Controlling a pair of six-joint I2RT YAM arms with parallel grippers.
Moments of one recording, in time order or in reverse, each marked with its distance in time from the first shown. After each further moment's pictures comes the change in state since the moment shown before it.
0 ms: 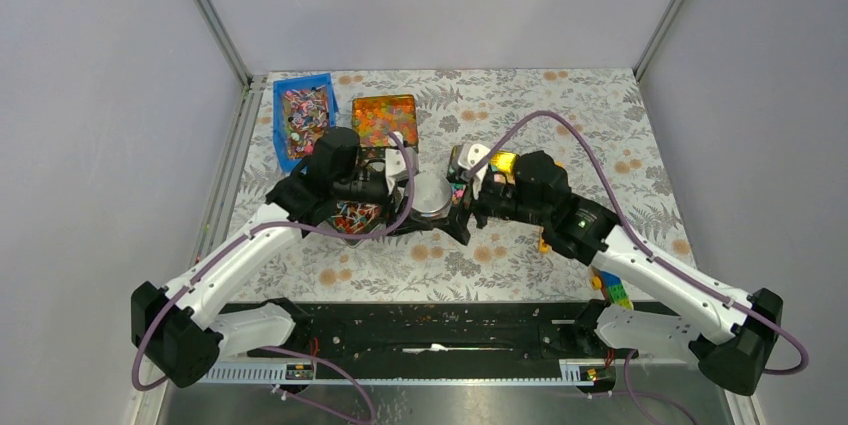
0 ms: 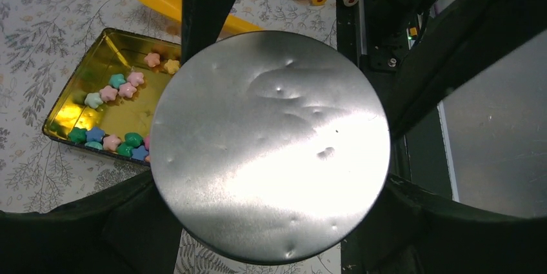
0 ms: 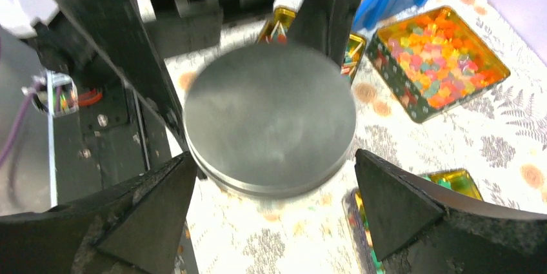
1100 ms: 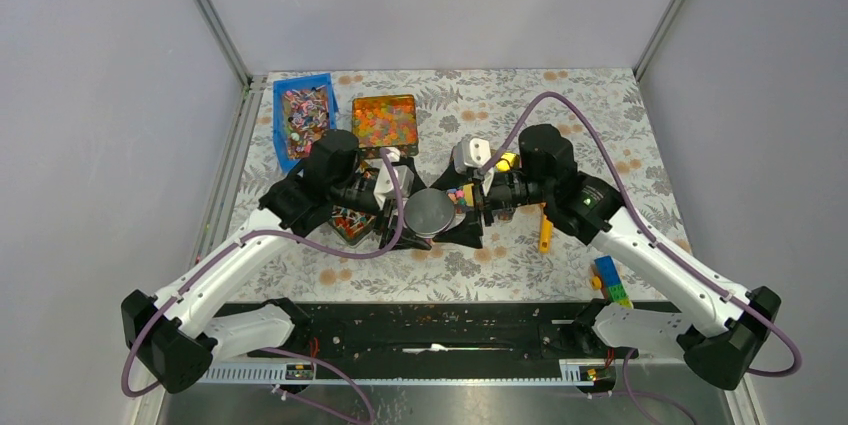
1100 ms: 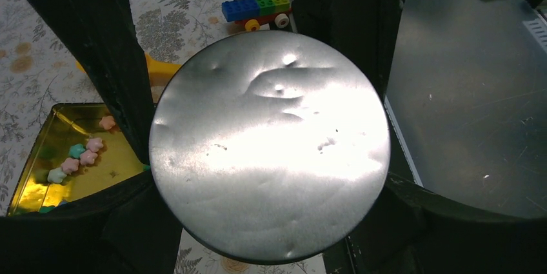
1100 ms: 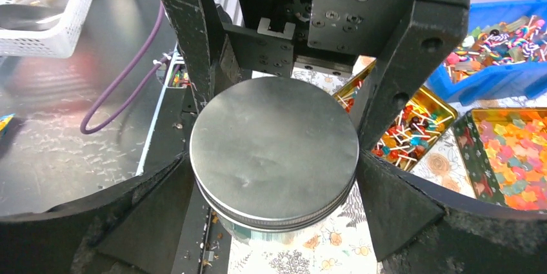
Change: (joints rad) left arm -0.042 -0.053 0.035 -0.070 0.196 0.114; right arm -0.101 0.045 0.133 -0.142 -0.500 -0.138
